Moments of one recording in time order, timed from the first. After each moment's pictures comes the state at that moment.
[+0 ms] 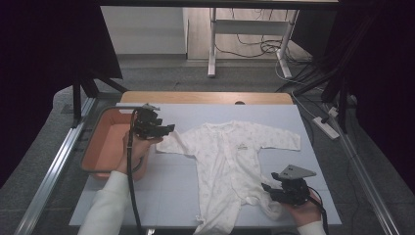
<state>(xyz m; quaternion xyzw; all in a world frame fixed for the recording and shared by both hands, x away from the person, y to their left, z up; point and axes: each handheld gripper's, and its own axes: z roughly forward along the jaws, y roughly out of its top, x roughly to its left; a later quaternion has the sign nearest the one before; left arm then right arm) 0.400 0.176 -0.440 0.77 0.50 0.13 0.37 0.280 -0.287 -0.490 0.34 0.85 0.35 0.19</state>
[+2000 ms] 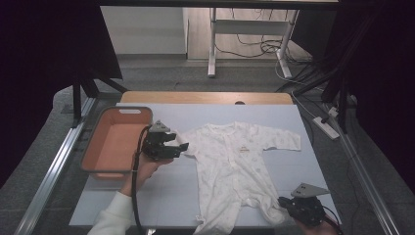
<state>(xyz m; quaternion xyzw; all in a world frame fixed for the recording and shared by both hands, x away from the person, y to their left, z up) 0.344 0.141 -0.448 0.79 0.42 0.12 0.43 0.235 -0.318 -0.500 0.38 0.86 0.31 0.16</state>
